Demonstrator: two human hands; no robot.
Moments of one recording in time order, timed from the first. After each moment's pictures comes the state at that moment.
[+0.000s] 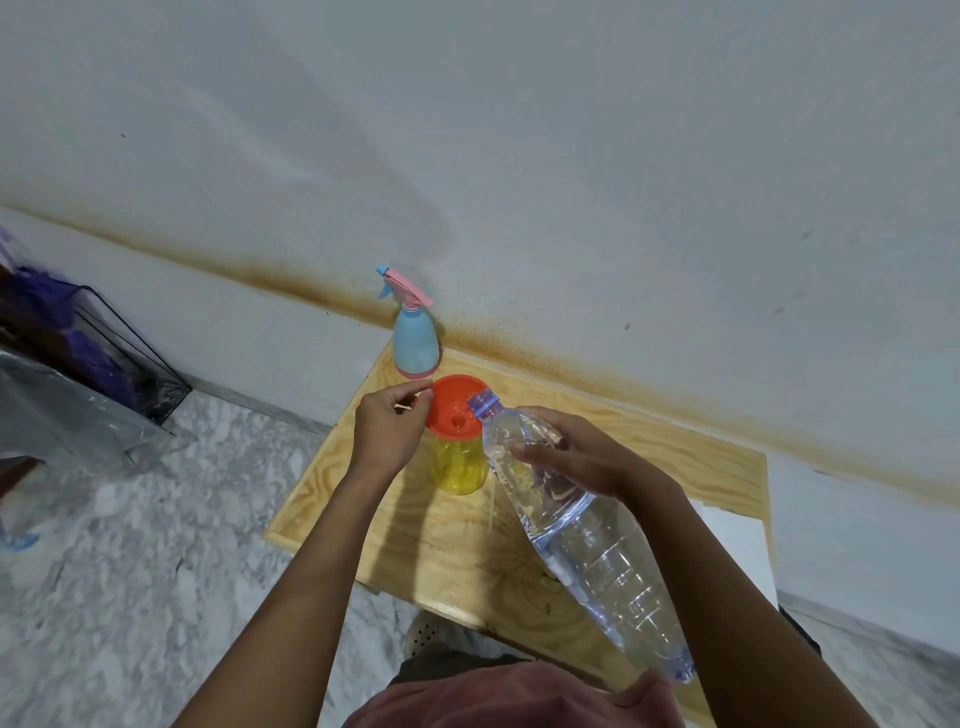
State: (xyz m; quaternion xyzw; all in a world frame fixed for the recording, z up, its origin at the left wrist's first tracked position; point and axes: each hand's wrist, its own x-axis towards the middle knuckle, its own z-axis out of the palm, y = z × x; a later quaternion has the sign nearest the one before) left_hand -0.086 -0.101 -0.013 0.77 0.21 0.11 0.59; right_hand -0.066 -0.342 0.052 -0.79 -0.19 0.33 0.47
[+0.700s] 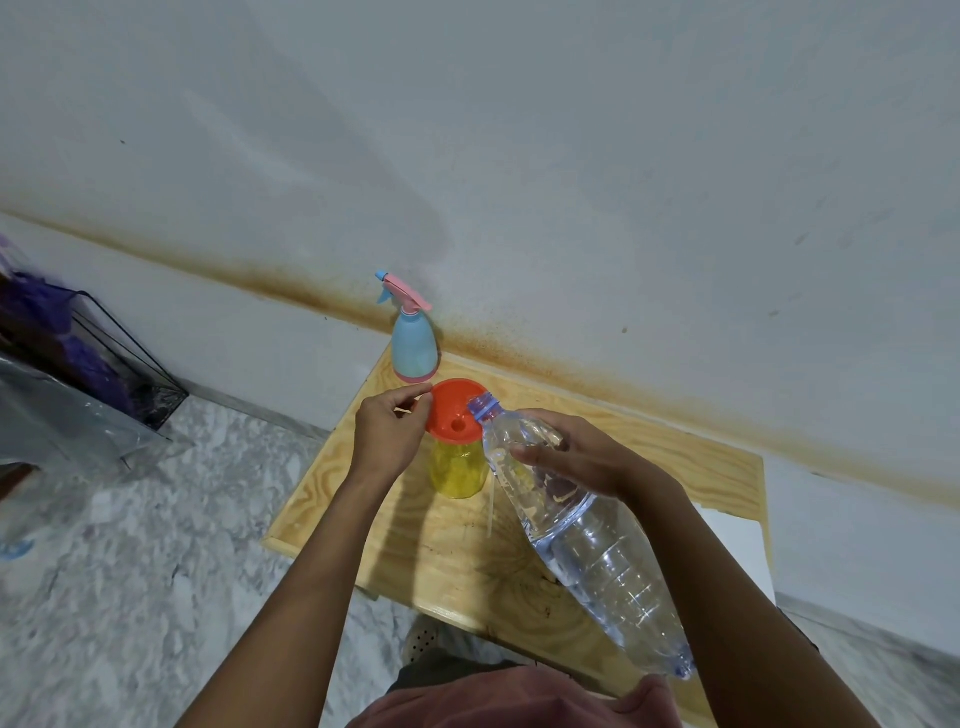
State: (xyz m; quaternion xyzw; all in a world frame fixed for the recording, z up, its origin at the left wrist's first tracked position) left_hand -0.084 -0.102 -0.013 0.77 0.21 0.11 0.59; right_hand -0.064 -0.342 0.053 -0.78 -0.20 0.33 0.49
